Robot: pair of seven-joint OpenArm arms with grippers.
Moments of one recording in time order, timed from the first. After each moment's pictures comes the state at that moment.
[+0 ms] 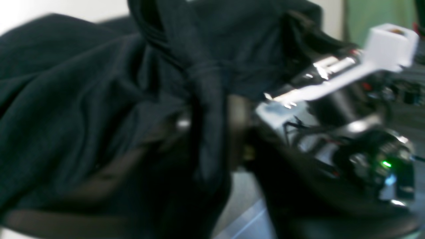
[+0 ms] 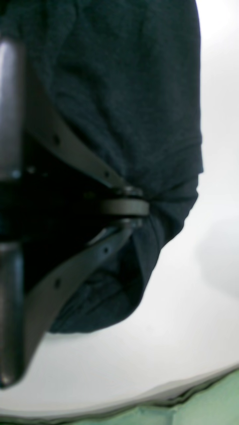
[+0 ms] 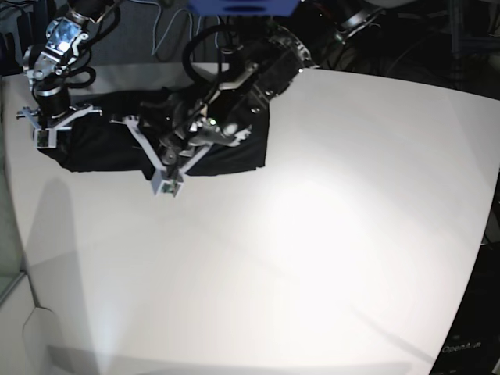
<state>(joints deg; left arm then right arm) -7.0 7.4 45.6 93.1 -29.9 26.0 57.7 -8.2 0.1 50.0 74.5 -25.4 39.5 4.4</state>
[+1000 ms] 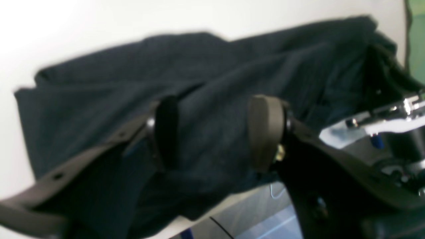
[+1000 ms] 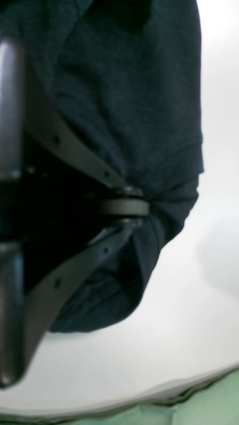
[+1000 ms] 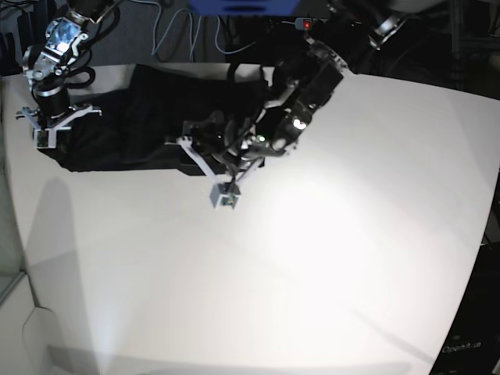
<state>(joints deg) -7.6 -0.8 39.4 92.9 -30.5 25.9 57.3 -8.2 0.2 50.0 74.5 -25.4 39.5 4.1</state>
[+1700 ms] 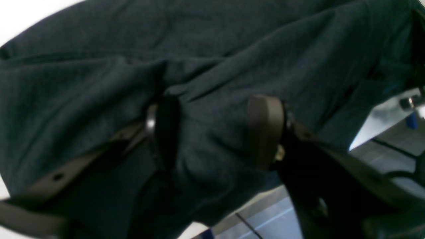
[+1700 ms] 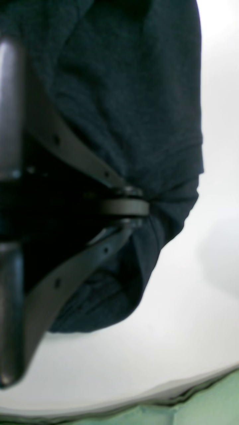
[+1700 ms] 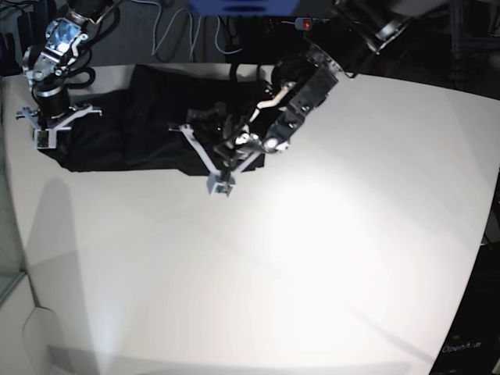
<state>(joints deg) -9.3 -2.1 42.2 84.7 -31.9 24.6 56.0 -8.1 0.2 50.0 74.5 -25.4 39.7 4.0</state>
